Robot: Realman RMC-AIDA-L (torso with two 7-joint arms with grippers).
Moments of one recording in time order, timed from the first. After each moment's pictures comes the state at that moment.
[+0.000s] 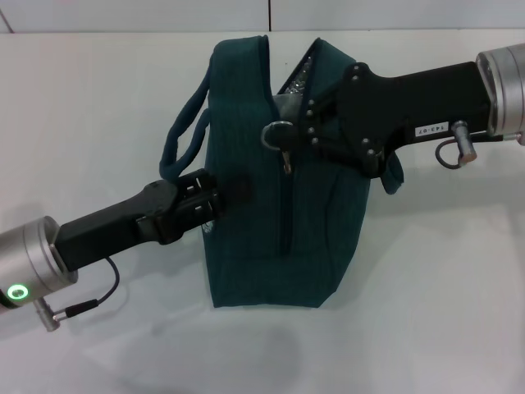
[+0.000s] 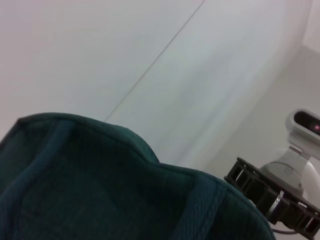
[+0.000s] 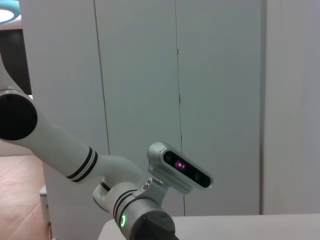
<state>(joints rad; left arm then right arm) -0.39 -2.09 0.79 0.37 1.60 1.76 -1.46 0.70 2.02 -1.22 -0.92 -1.58 -1.61 1.50</state>
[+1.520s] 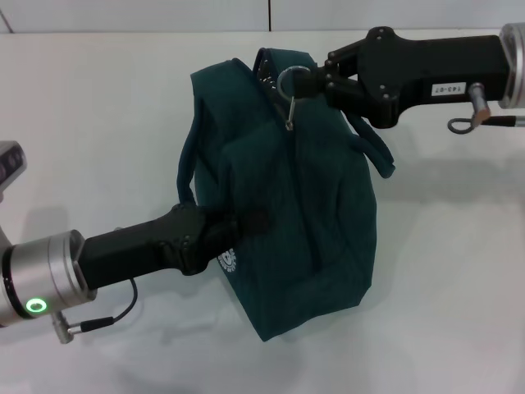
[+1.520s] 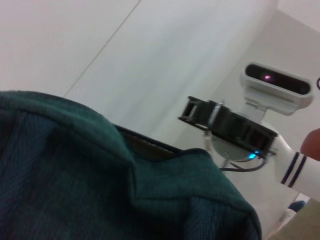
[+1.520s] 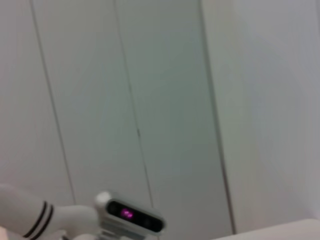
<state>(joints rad) -0.40 -2.09 0.90 0.37 1.60 1.77 -1.43 0.70 2.01 -1.14 -0.85 -1.52 -1.57 1.59</state>
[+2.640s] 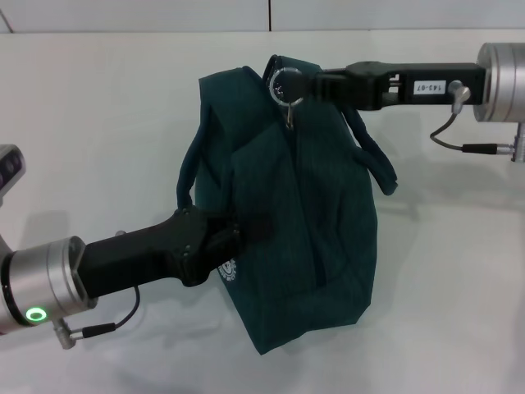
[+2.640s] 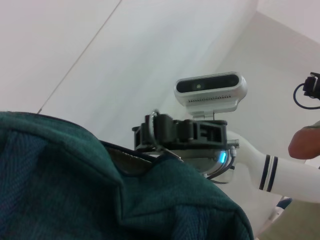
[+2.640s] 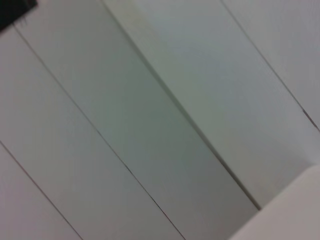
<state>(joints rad) -0.40 -2.09 0.90 0.35 1.60 1.81 -1.37 0.76 2.01 -1.13 -0.61 -1.47 -1.53 1.88</state>
